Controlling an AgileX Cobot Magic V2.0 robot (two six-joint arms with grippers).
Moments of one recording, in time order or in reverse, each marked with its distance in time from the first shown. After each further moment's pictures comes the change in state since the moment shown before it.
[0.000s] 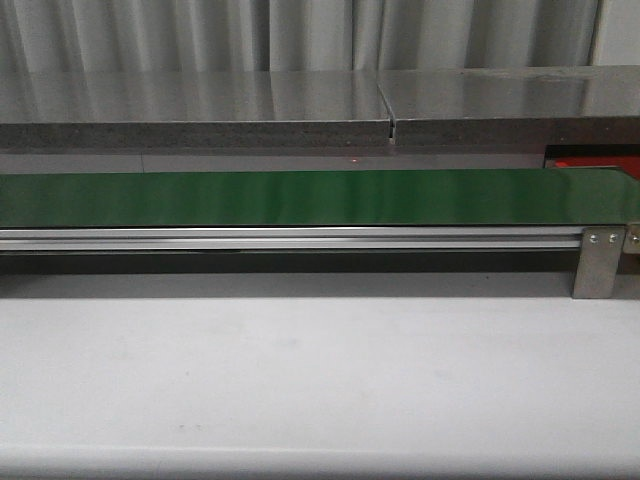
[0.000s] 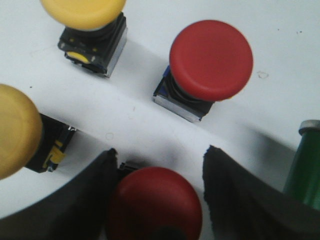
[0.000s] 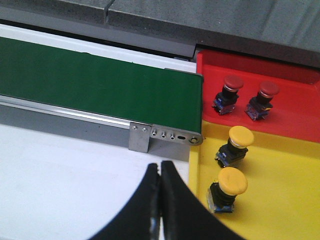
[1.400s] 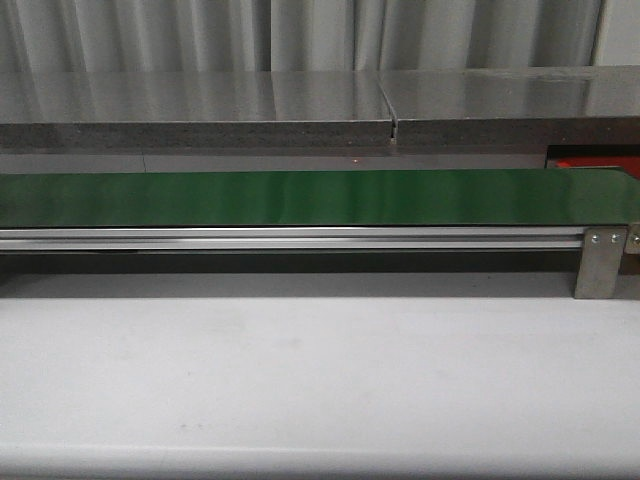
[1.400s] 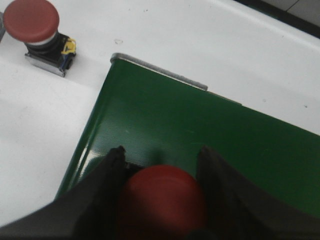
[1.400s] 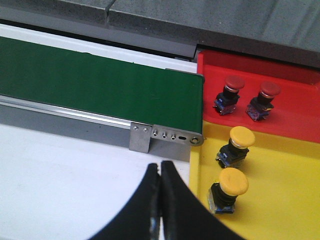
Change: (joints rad) left arm -0.161 -0.318 0.267 -0.075 -0.007 -0.002; right arm 0.000 0.000 0.000 0.000 0.000 0.000
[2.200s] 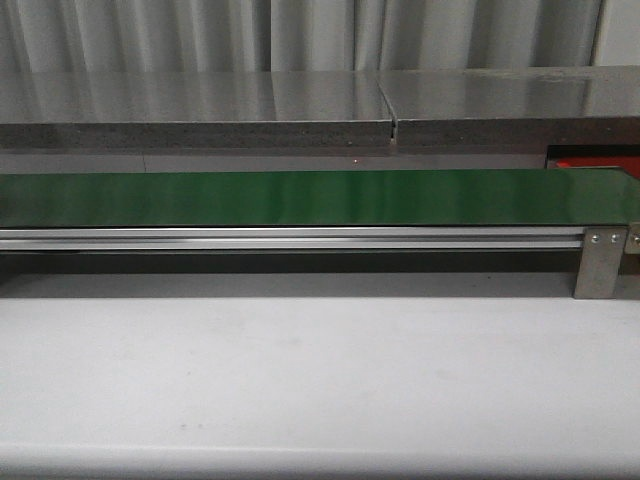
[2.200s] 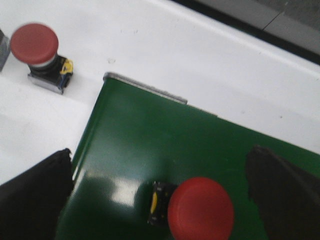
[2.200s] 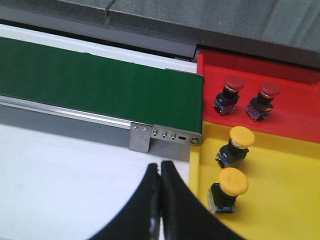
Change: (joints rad) left arm -0.002 -0.081 -0.016 -0.017 0.002 0.022; right arm 0.000 0.000 0.000 0.000 0.000 0.000
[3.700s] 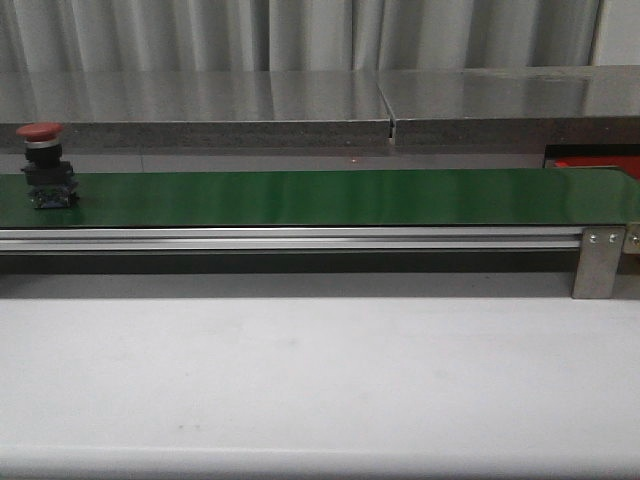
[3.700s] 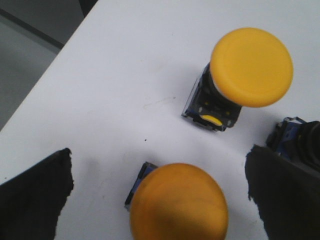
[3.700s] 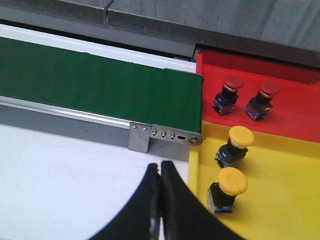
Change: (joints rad) left arm 0.302 0.507 -0.407 0.055 0.007 0.103; right arm 0.000 0.000 0.000 0.000 0.000 0.000
